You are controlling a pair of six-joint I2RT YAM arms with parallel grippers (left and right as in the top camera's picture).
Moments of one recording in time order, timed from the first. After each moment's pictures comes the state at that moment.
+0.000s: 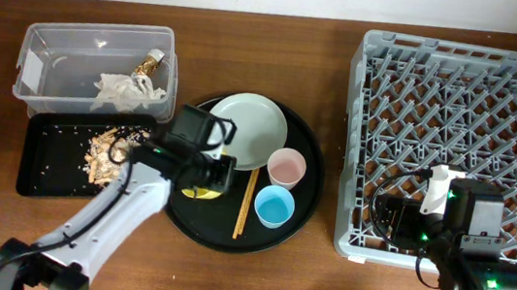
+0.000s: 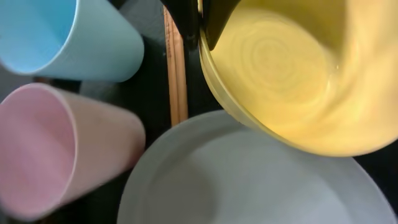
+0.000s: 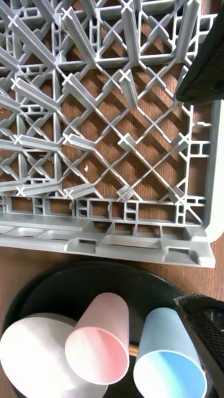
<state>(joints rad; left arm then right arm) -0.40 1.52 0.94 -0.55 0.22 -0.23 0.00 0.84 0.84 -0.91 -0.10 0.13</state>
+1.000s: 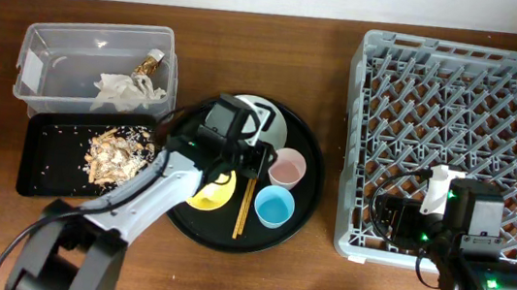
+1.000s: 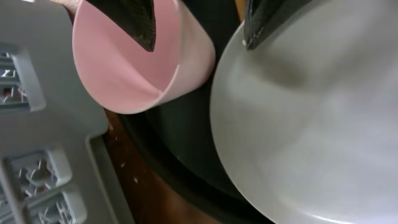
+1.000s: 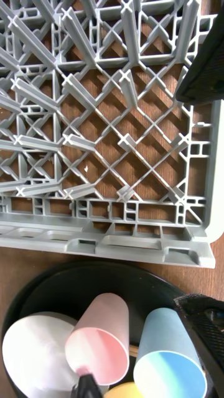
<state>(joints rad) -0.49 1.69 1.03 -0.25 0.30 -0.22 0.00 0.84 0.84 -0.91 -0.10 0.13</state>
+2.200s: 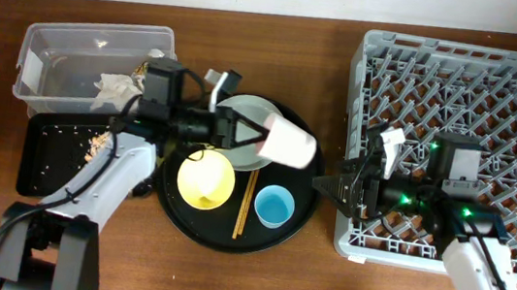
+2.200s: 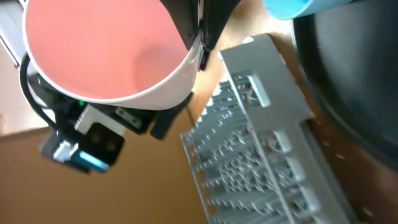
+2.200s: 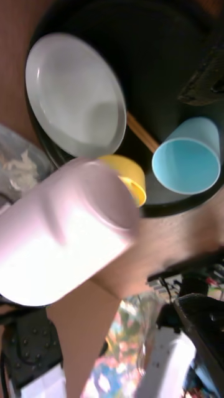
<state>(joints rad) -0.22 1.67 1.05 -0.06 1.27 -0.53 0.00 1.19 0.84 -0.53 -1.08 -0.05</state>
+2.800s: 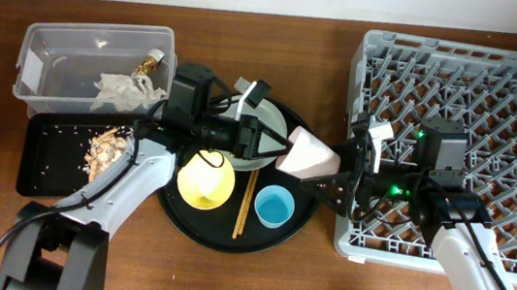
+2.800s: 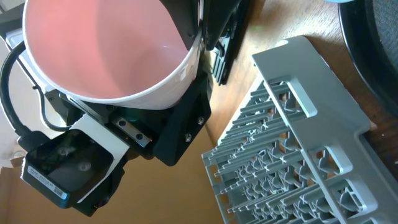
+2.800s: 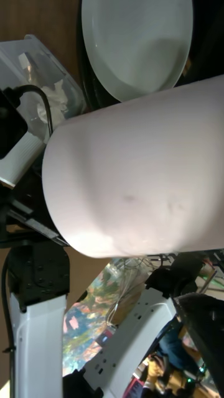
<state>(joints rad) -0.33 1.67 1.05 0.04 1.29 -0.66 0.07 1.25 0.84 -0.31 -1.28 -0.06</state>
